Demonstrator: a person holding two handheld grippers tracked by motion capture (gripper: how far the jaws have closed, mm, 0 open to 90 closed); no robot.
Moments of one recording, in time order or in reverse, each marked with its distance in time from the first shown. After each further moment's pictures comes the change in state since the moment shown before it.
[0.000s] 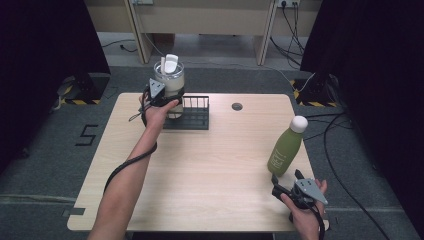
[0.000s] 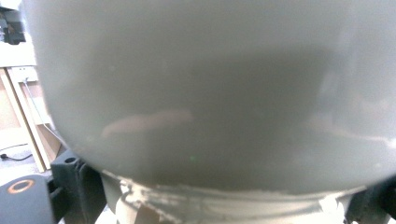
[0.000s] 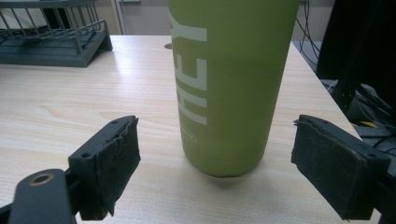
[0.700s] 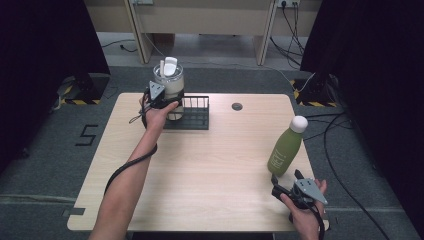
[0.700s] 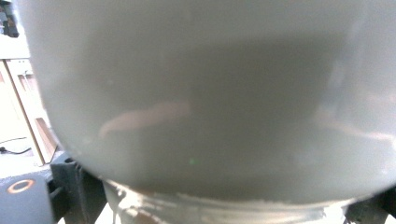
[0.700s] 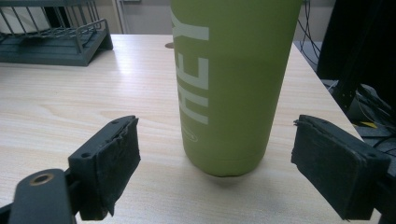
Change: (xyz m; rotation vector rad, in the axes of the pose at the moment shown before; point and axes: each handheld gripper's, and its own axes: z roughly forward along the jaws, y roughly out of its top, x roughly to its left) left arm 0.001 -0.008 -0.002 0.011 0.002 -0.013; right arm 0.000 0.000 0.000 0.000 0.002 -0.004
